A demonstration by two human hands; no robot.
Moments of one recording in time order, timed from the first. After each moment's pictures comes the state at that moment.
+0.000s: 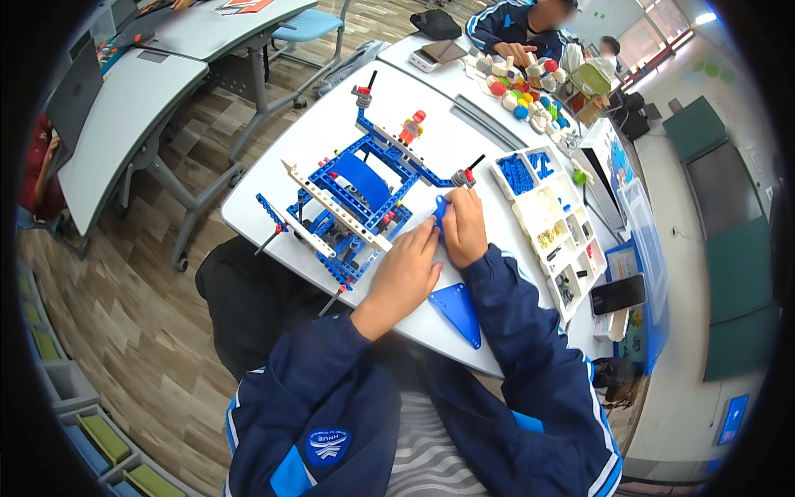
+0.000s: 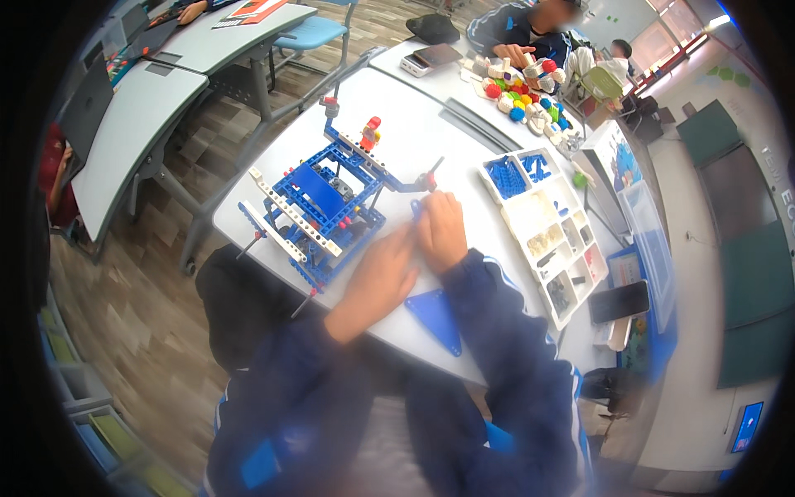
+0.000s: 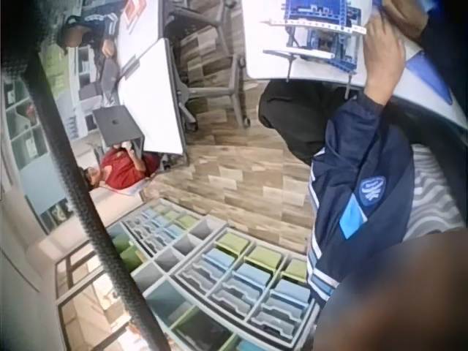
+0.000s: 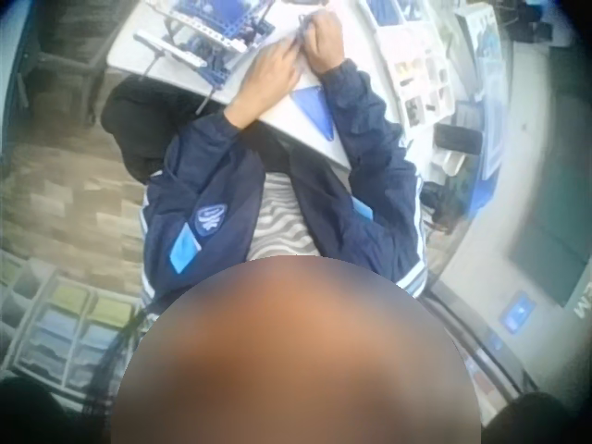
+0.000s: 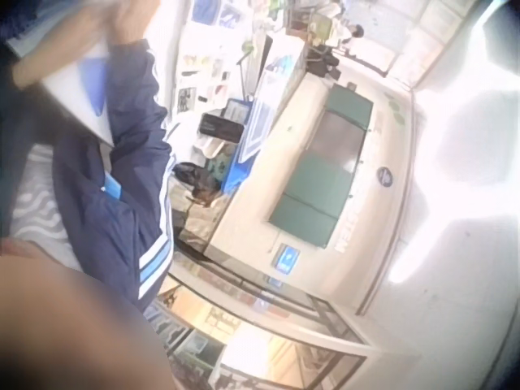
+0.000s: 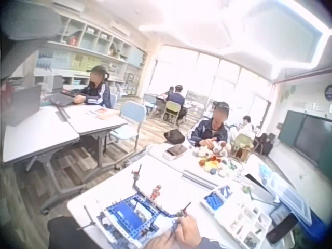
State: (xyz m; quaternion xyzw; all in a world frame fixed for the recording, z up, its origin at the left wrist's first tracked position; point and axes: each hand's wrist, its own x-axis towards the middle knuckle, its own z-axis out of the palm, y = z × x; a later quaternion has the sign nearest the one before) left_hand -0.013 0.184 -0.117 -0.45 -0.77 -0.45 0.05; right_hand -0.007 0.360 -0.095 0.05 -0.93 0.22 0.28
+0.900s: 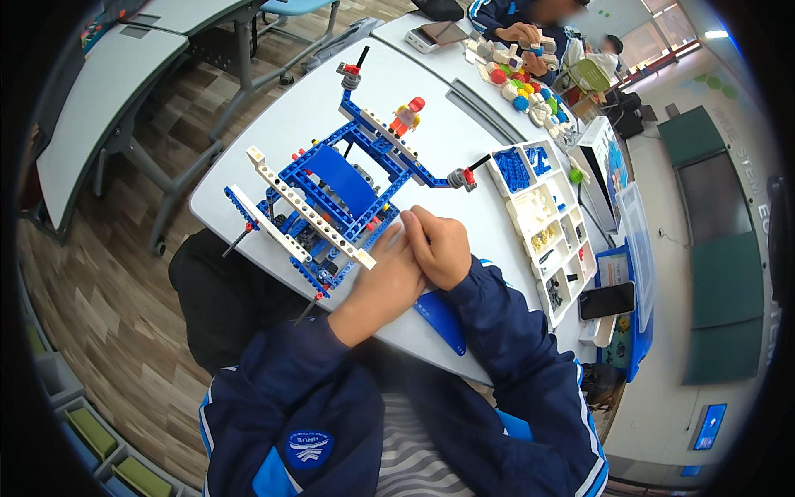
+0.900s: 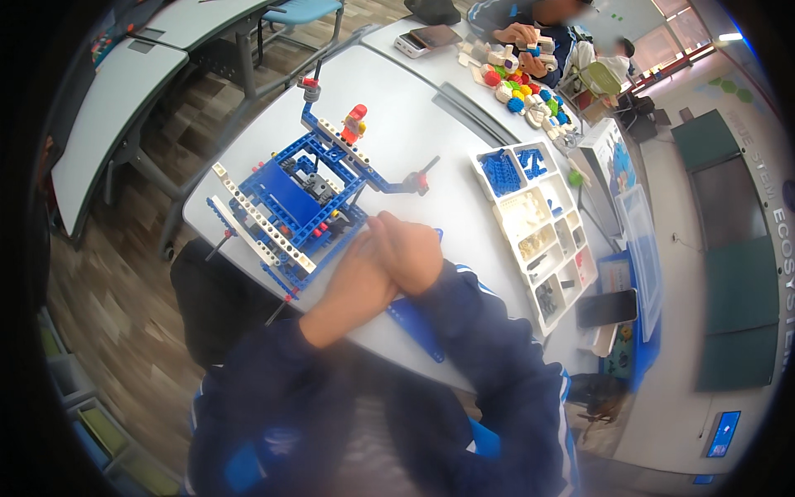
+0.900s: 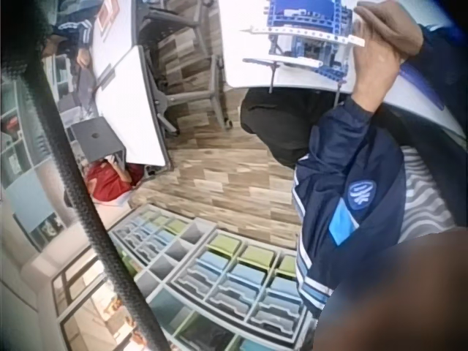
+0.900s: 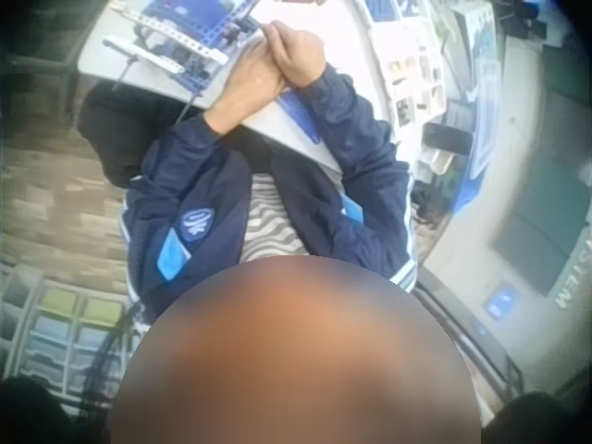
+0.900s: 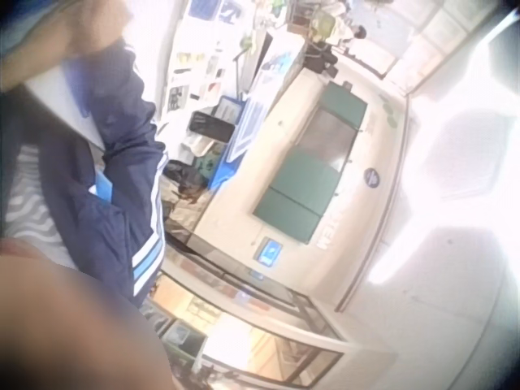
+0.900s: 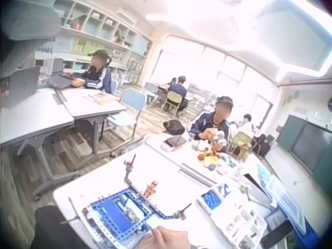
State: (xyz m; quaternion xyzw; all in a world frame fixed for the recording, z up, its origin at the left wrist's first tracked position) left_hand -0.014 0.189 -0.132 -0.49 -0.78 -0.38 0.08; right_hand 0.000 0.324 -0.072 -0.01 -0.95 0.29 0.15
